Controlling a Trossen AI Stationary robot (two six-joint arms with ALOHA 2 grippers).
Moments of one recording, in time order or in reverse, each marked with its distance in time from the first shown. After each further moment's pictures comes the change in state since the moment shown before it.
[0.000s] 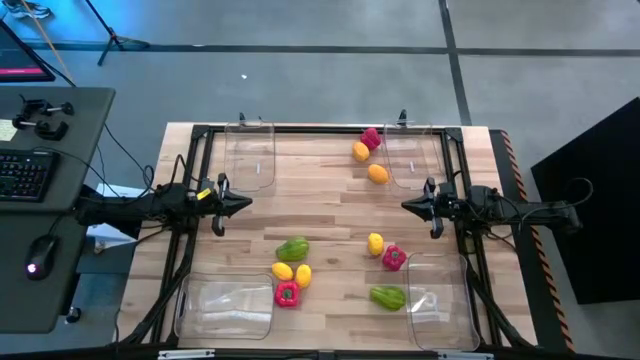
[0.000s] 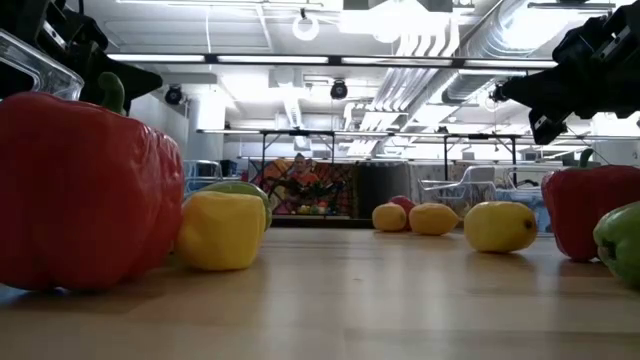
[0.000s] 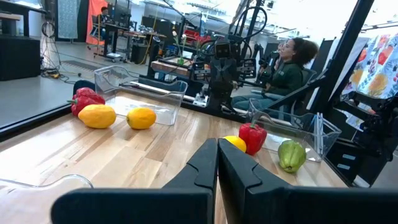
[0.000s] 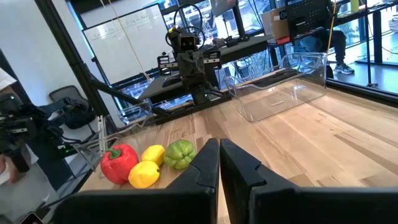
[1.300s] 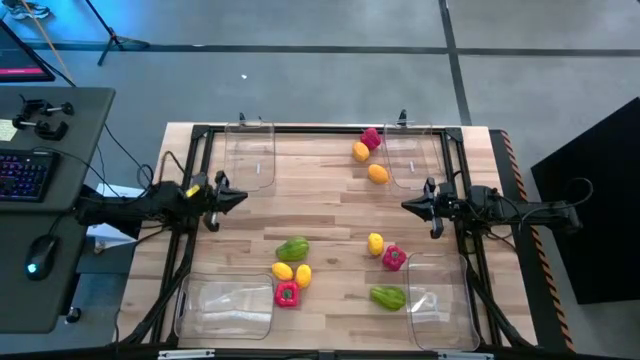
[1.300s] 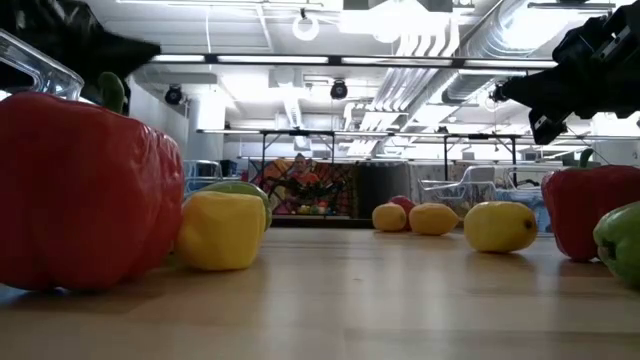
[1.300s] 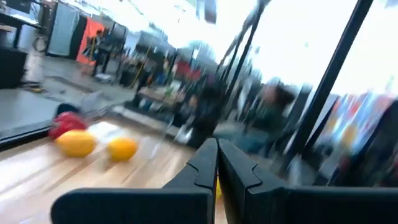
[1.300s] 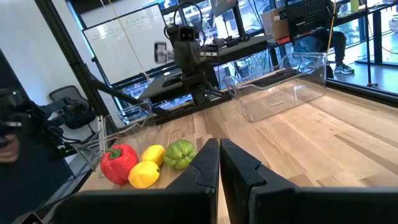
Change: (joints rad) left arm -0.001 0.001 0.000 0.221 -0.013 -0.156; right arm 0.000 0.000 0.000 0.000 0.000 0.000
